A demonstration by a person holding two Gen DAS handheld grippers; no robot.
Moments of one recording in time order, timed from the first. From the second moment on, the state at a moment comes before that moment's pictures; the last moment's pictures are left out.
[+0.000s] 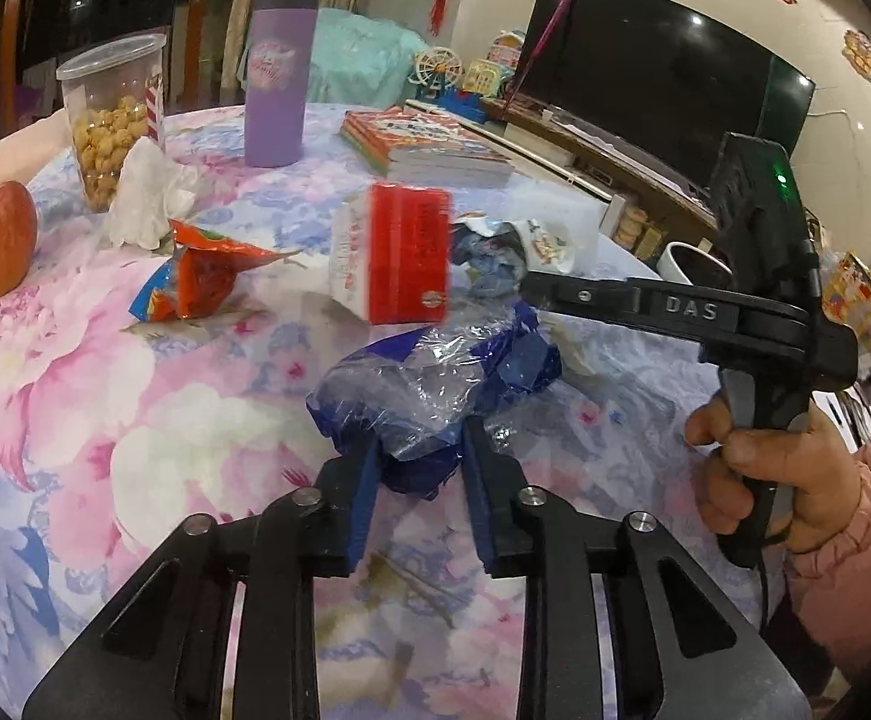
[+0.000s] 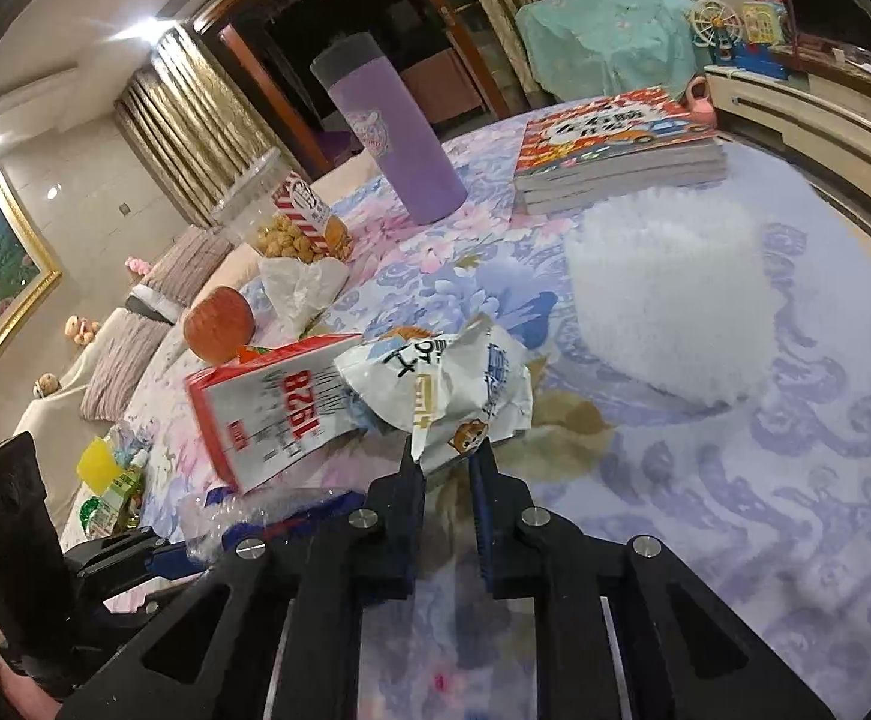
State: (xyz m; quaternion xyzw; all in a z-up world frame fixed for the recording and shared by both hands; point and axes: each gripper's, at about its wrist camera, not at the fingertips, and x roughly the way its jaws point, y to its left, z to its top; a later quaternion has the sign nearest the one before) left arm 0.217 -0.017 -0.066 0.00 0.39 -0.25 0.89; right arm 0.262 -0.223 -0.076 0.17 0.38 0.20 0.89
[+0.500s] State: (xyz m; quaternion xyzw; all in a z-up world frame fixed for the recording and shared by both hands) left arm 0.178 -0.053 -0.064 -0.02 0.39 -0.27 0.88; right arm 0.166 -0.295 -0.066 0.18 0.36 0.14 0.90
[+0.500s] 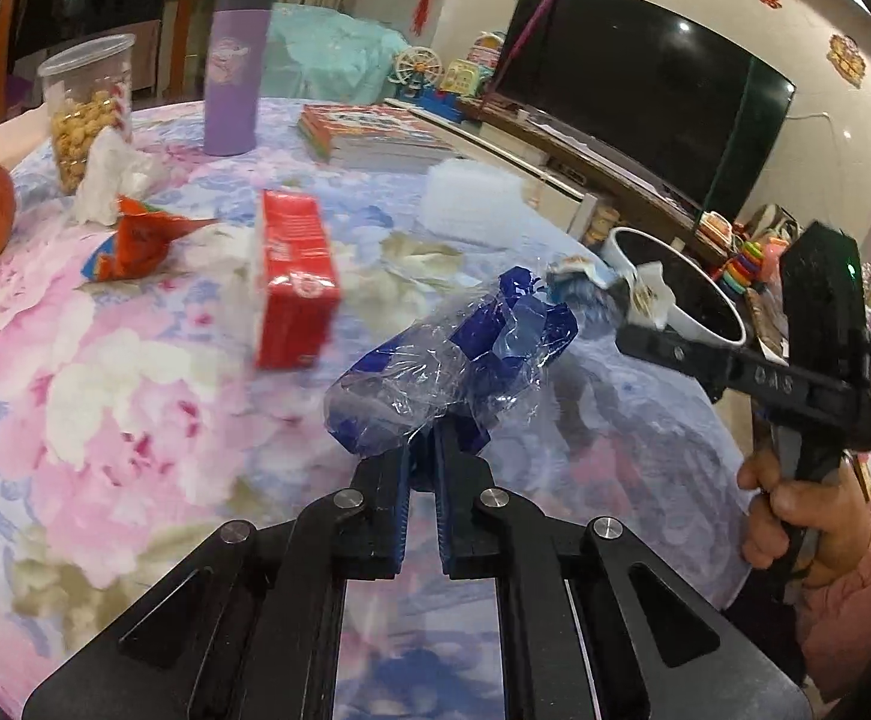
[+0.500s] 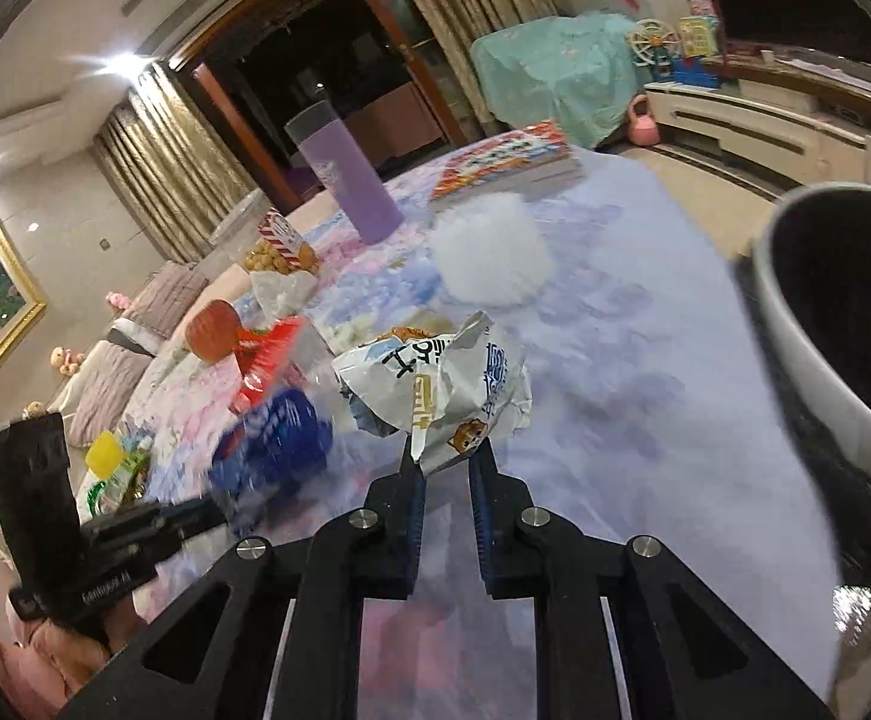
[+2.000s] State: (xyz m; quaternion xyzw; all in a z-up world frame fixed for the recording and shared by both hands) left arm 0.182 -0.227 -0.024 0.05 0.37 -0.35 0.86; right arm 0.077 -0.436 -0.044 0.21 0.31 0.00 0.93
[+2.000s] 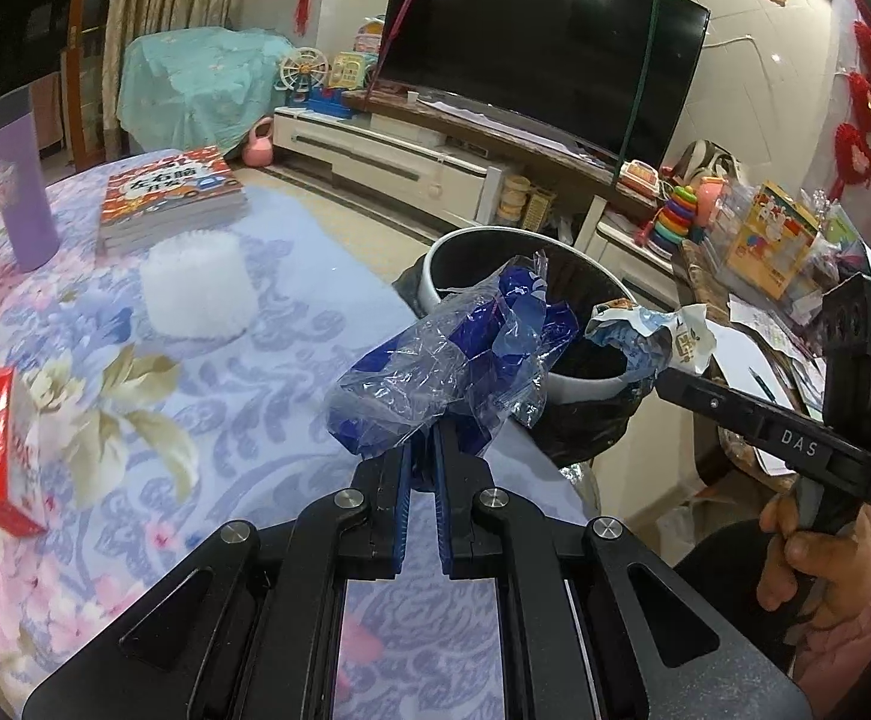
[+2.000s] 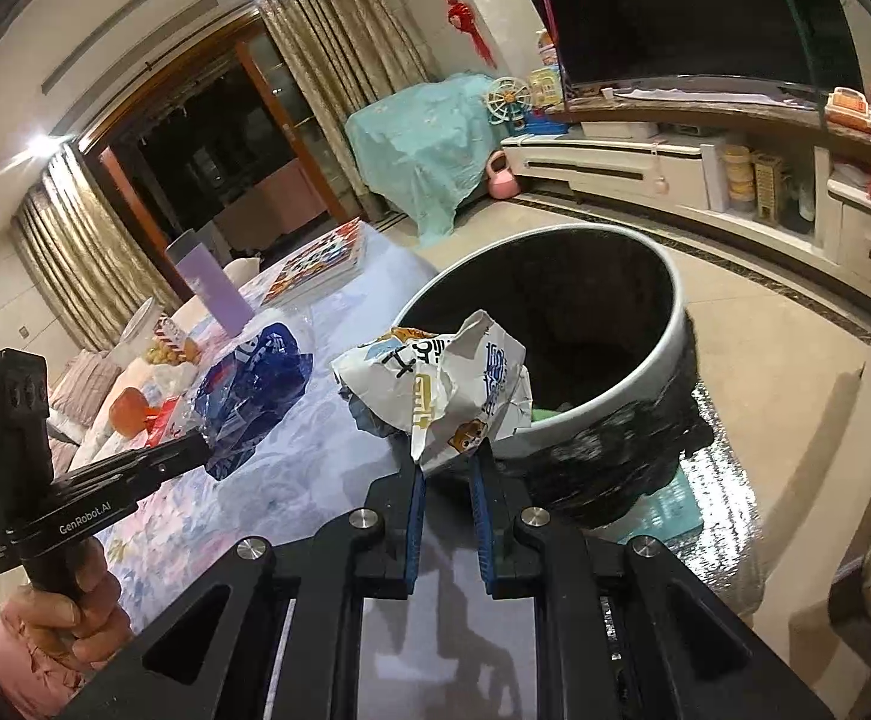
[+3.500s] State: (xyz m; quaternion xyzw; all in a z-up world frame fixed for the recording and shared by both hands) left arm 0.235 -0.334 -0.026 0.12 0.40 -0.35 0.84; right arm 0.129 -0.492 -0.035 0.18 0.36 -0.05 0.91
